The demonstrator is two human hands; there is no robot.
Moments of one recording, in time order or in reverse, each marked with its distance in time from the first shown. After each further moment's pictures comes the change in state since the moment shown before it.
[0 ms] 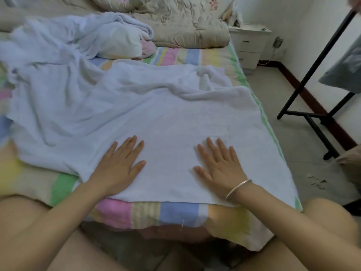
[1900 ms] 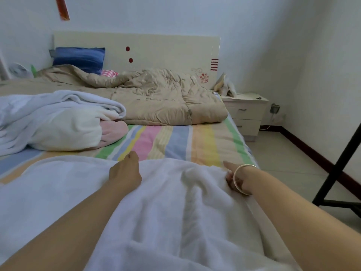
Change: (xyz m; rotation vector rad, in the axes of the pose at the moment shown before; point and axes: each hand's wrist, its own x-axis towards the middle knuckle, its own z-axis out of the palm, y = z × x) left_hand 0.532 -0.035 -0.032 -0.115 0.162 -0.413; right_hand 0.481 0.263 -0.097 1.316 0.052 0.770
